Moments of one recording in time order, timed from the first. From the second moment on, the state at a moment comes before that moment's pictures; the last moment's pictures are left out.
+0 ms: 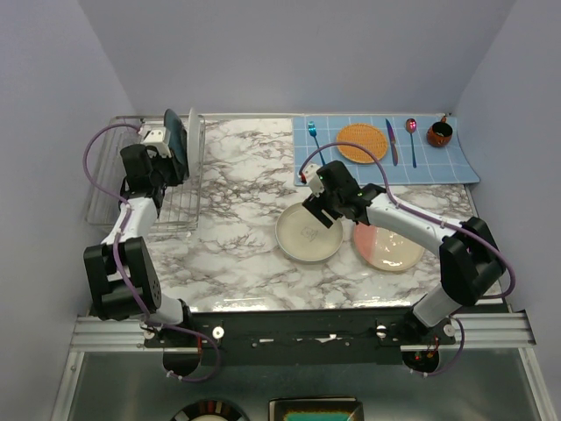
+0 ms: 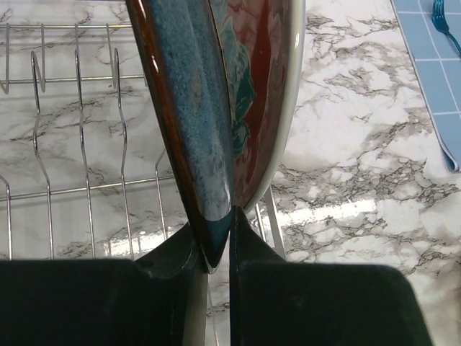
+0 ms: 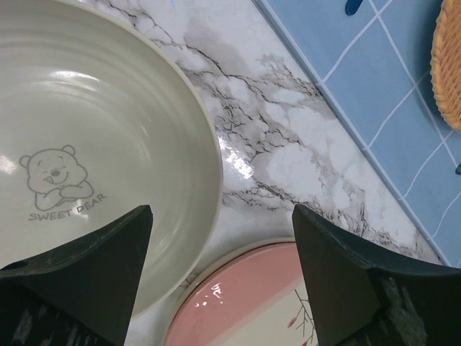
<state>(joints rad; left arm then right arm) 0.22 1.46 0.92 0.12 0.40 -0.02 0.67 1.59 1.11 -0.41 0.21 -0.33</state>
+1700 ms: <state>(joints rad) 0.28 1.32 1.09 -0.14 0.35 0.17 0.67 1.62 1.11 -0.41 0.21 -0.33</state>
